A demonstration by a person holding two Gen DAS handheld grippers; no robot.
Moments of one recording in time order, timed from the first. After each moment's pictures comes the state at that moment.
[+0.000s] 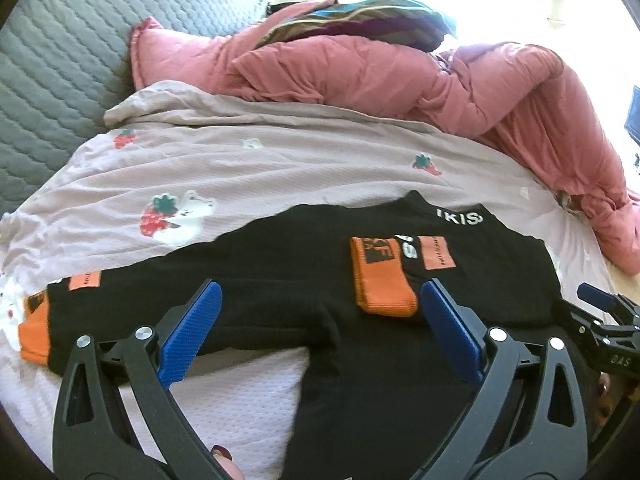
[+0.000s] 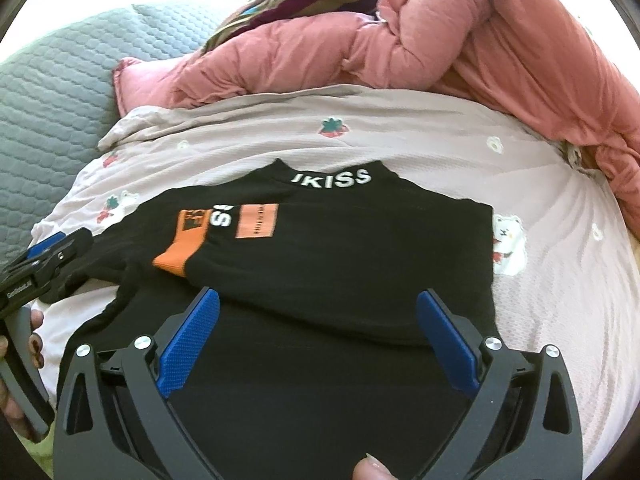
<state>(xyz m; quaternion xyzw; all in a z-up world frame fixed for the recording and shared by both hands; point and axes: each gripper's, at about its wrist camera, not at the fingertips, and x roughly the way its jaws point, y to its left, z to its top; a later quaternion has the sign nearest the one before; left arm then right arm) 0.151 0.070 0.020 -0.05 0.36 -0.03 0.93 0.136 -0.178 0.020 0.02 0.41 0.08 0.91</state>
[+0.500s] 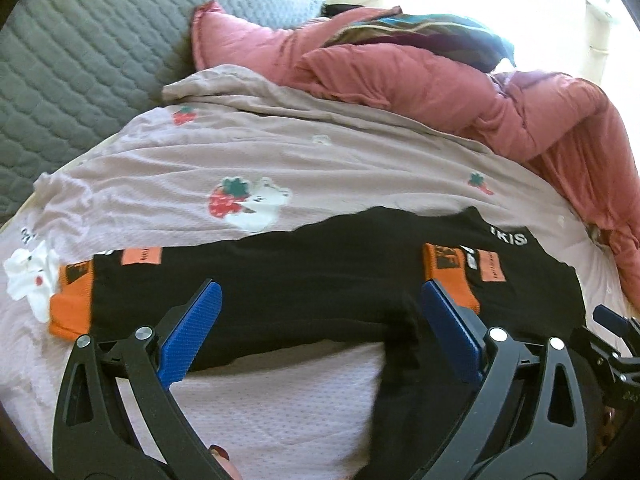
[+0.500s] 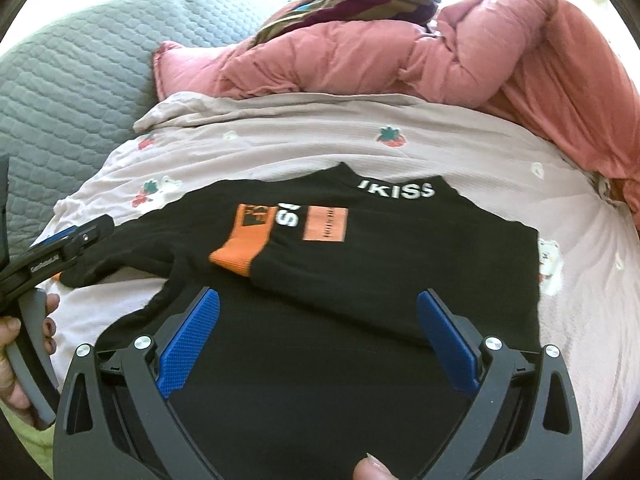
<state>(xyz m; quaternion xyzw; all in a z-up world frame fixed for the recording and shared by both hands) 0.140 0.126 0.017 -0.09 0.36 0.04 0.93 0.134 -0.120 0.028 -0.01 0.40 0.13 0.91</state>
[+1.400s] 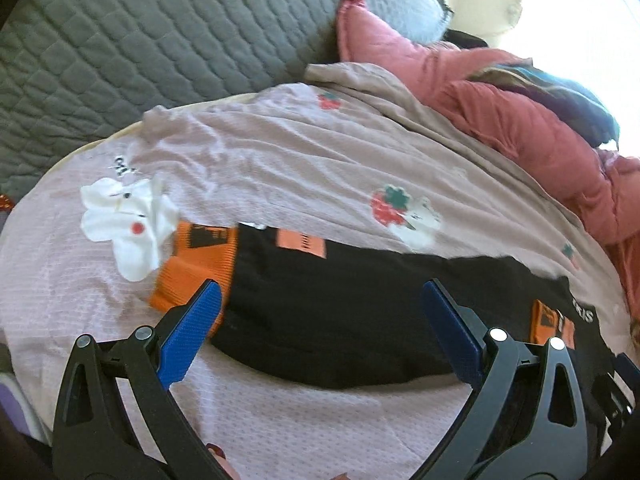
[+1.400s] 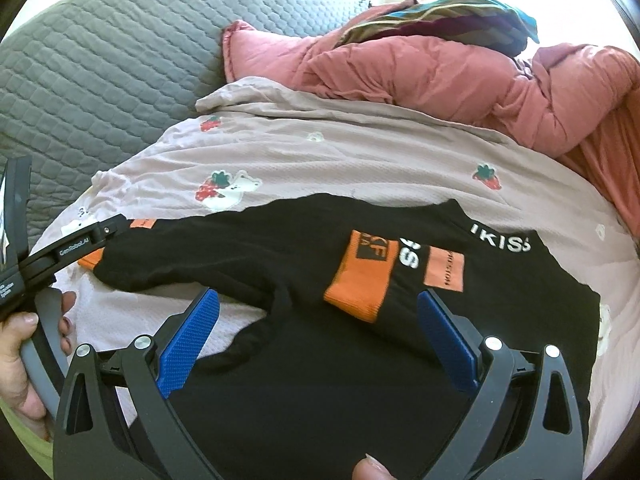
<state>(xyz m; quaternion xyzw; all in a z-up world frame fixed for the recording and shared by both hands) 0.111 0.232 0.004 -0.19 0.35 0.22 0.89 0.149 -0.019 0.036 -0.06 0.39 0.21 0.89</state>
